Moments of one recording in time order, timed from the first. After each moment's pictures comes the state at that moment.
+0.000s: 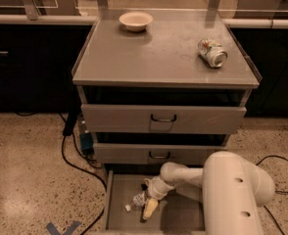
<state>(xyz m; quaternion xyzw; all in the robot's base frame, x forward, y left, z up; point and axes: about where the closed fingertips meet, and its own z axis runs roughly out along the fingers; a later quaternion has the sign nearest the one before) 0.554 -0.011 0.186 -0.66 0.70 0.21 0.17</state>
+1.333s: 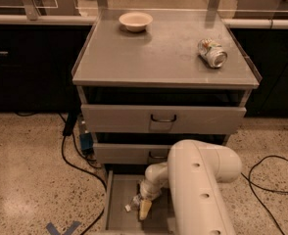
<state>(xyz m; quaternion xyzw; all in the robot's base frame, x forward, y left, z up) 0.563 0.006 0.149 -0.70 0.69 0.14 0.10</state>
